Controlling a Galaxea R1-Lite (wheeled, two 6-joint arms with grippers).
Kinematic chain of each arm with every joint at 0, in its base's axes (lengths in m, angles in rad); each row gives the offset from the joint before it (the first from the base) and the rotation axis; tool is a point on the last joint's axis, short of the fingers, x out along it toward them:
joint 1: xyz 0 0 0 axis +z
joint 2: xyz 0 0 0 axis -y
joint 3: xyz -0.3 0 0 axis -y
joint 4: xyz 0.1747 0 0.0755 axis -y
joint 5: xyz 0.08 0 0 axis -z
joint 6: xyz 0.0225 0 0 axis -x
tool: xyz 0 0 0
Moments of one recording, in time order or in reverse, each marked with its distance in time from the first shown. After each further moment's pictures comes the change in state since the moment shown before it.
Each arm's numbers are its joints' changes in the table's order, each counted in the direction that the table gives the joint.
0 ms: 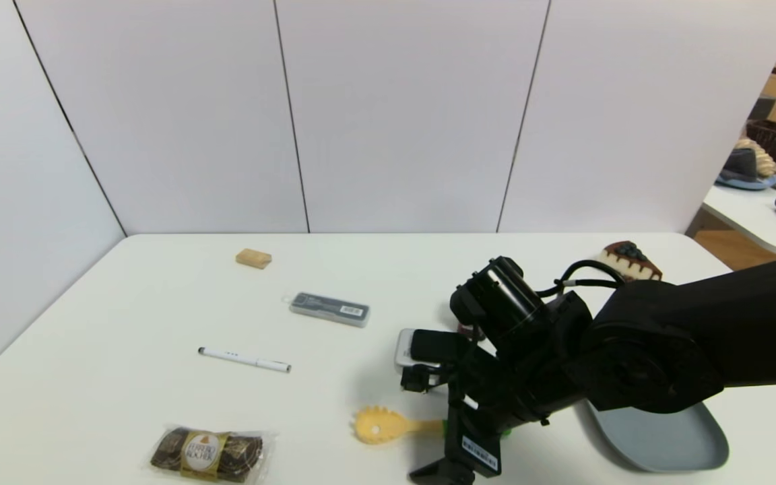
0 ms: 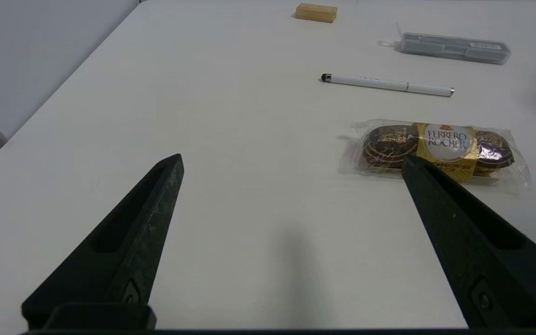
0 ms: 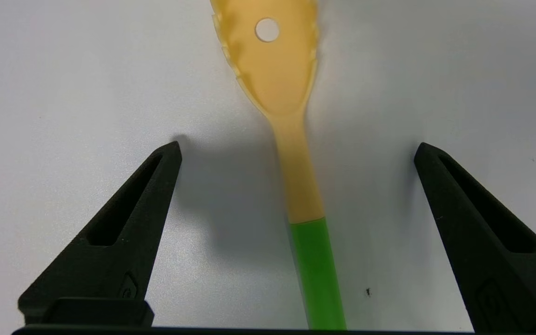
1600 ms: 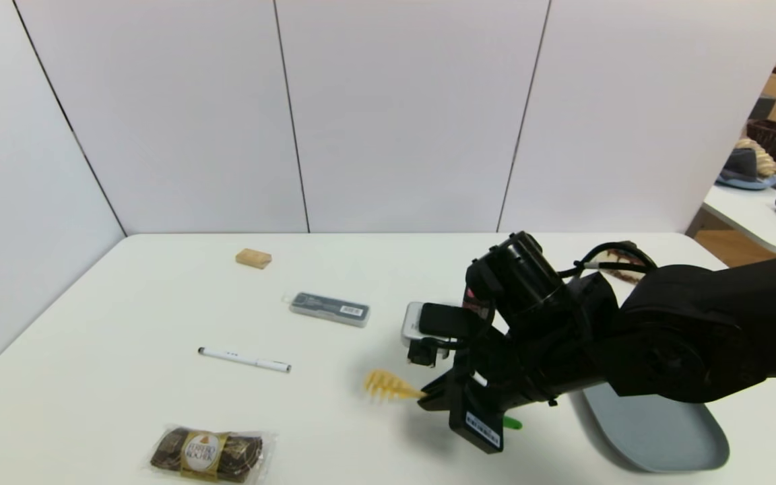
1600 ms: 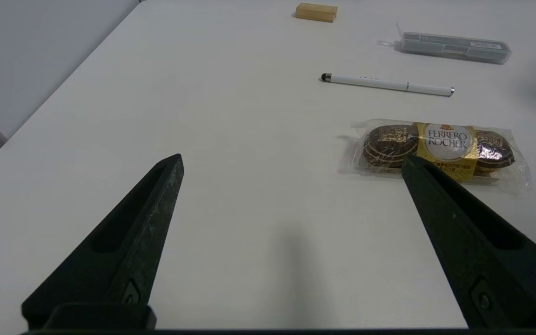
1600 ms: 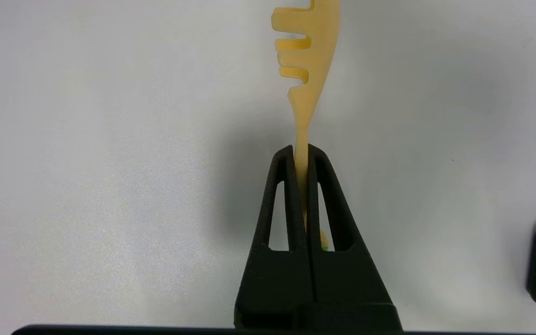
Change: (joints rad) left arm 0.000 0.000 0.000 0.000 0.000 0.000; right arm -0.014 0.063 0.007 0.053 0.001 -0.003
